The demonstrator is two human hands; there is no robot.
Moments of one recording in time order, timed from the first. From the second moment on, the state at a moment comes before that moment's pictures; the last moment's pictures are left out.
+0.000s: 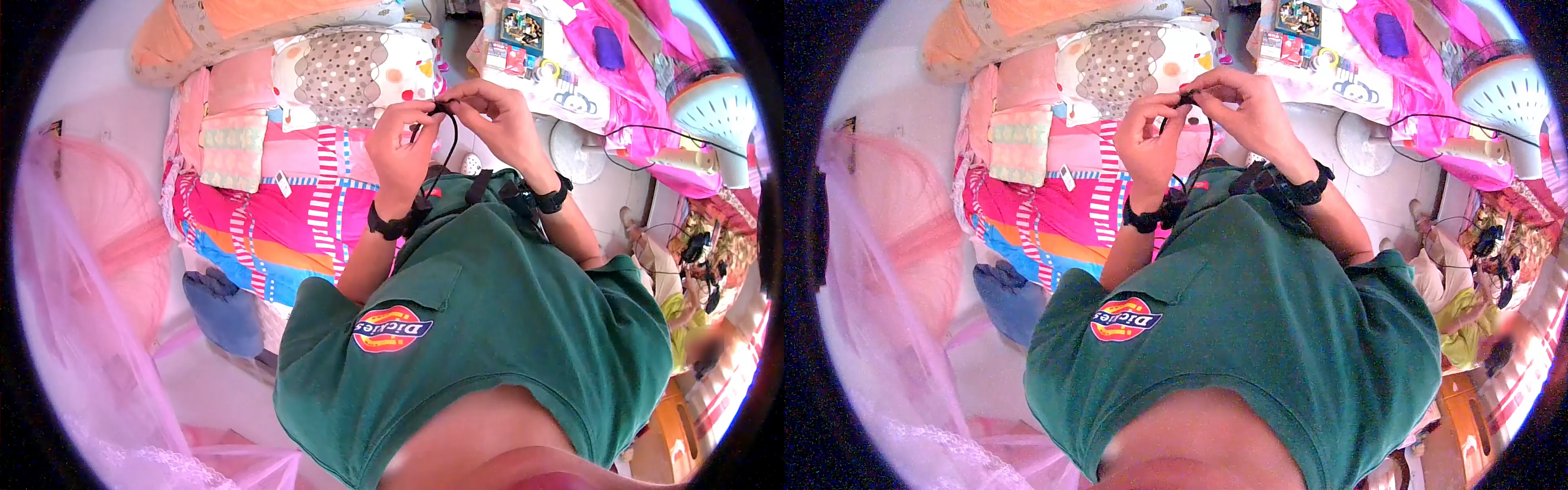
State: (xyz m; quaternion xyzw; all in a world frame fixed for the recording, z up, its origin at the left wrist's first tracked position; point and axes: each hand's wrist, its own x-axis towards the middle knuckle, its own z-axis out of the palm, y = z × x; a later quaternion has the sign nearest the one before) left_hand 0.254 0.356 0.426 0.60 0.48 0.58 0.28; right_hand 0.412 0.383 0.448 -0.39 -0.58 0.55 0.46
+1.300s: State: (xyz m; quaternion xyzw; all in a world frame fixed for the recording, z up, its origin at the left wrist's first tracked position) left_hand 0.261 0.359 0.440 0.57 0.41 0.57 0.43; right_hand 0.422 0.380 0.426 -0.35 -0.54 0.58 0.50
